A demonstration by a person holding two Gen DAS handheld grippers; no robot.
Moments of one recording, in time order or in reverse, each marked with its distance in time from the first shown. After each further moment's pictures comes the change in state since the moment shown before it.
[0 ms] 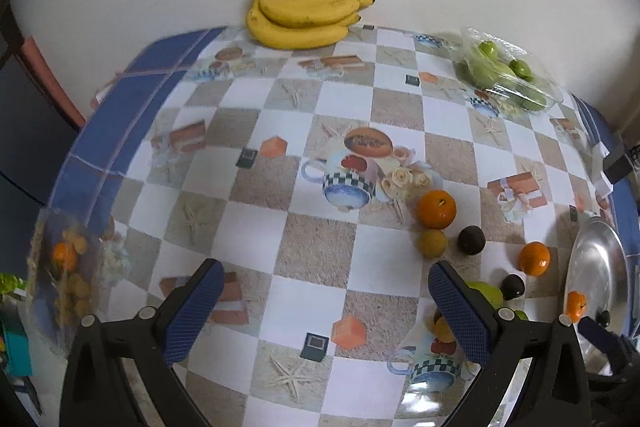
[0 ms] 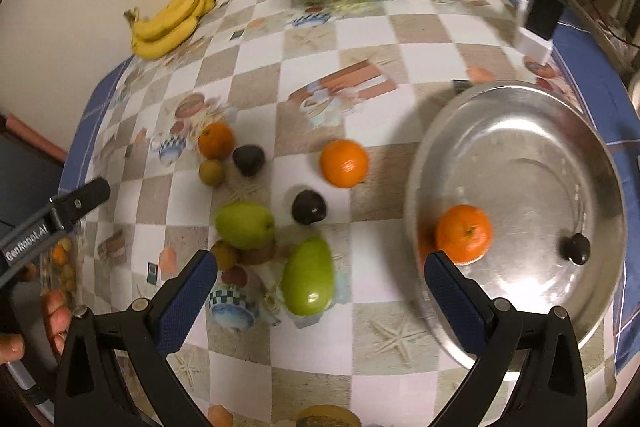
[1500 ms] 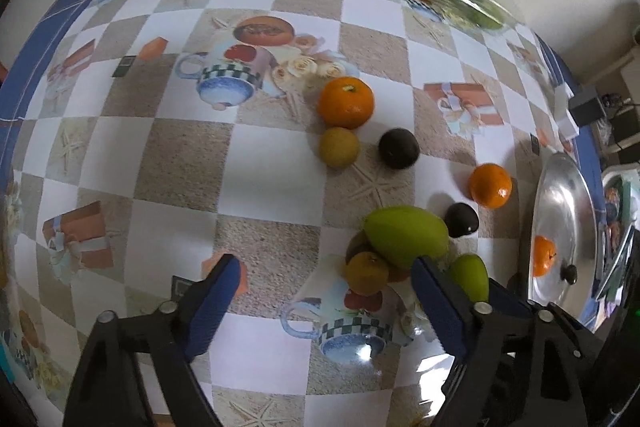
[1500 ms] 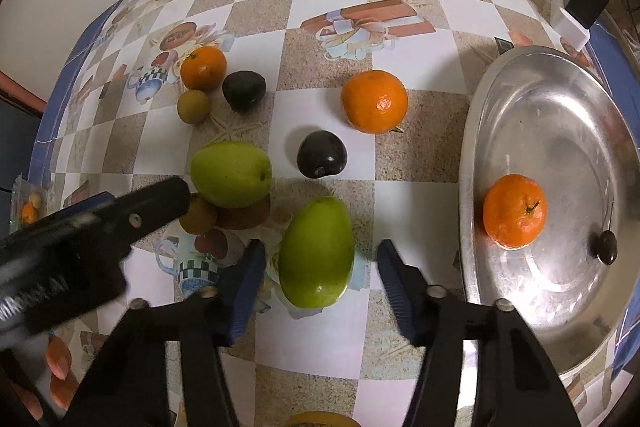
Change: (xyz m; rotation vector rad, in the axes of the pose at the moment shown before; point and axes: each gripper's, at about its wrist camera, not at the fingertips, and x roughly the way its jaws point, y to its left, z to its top) left arm 0.054 -0.056 -0.034 0.036 0.258 -0.224; right arm 0.054 0.012 -0.011 -0.079 0.137 -0.057
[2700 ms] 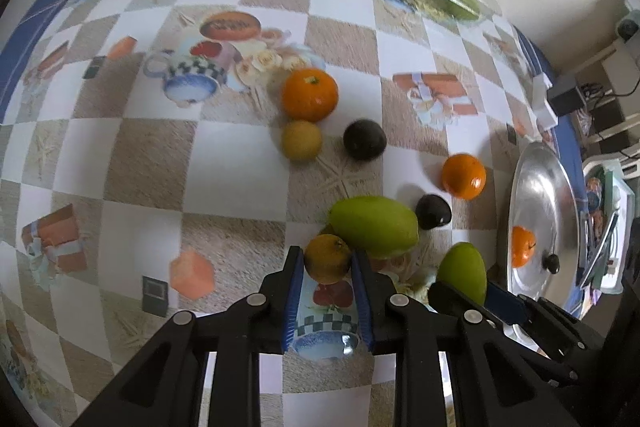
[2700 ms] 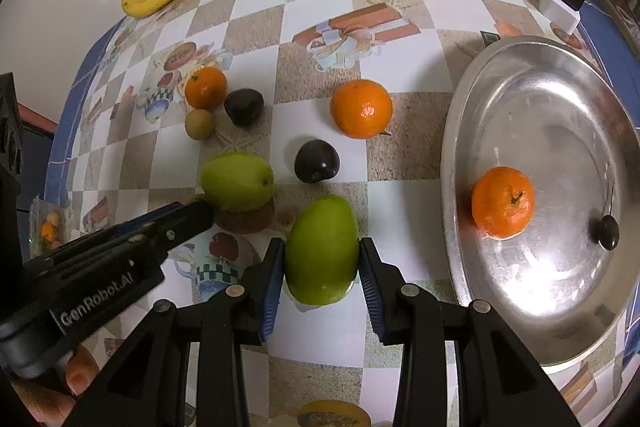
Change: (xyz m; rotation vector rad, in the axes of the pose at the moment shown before) left arm -0.001 -0.008 -0.001 0.021 0.002 -0.077; right arm -0.020 -0.010 0.000 0.067 -0.012 0.058
